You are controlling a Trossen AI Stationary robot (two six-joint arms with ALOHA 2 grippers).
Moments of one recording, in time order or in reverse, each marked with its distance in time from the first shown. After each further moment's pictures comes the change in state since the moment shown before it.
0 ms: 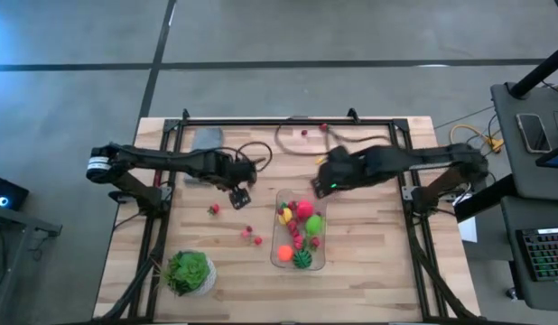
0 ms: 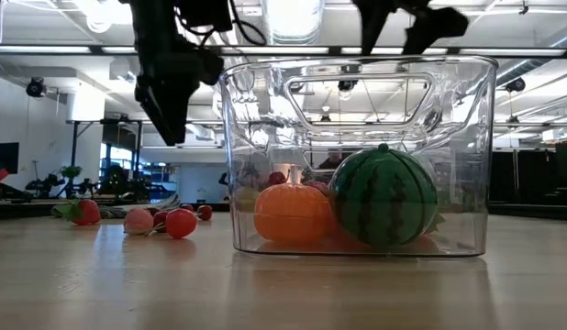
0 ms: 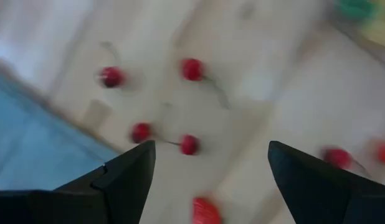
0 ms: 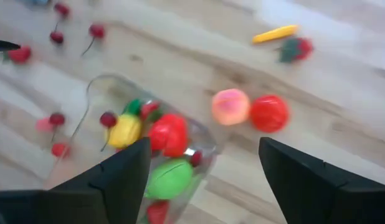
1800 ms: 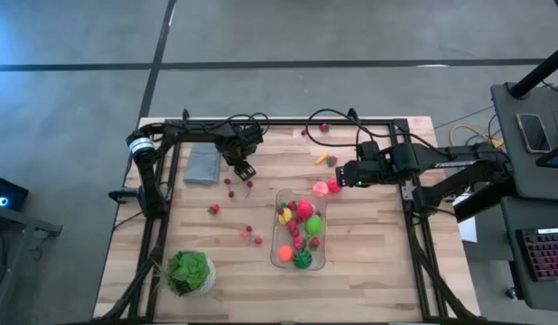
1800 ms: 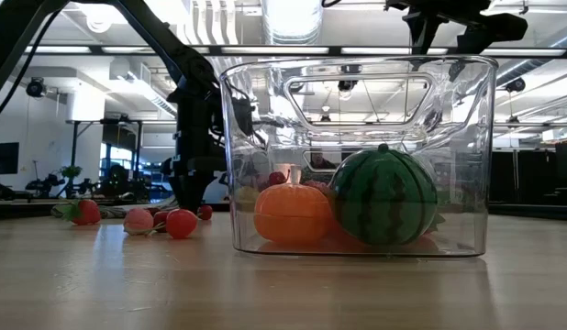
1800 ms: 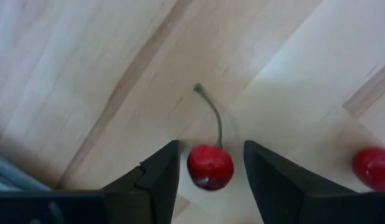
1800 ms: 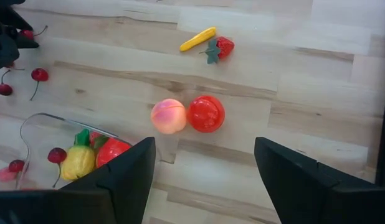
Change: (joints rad) left arm 0.462 0.366 0.006 0.203 0.158 0.354; right arm -0.023 -0.236 -0.234 -0.056 0.081 0.212
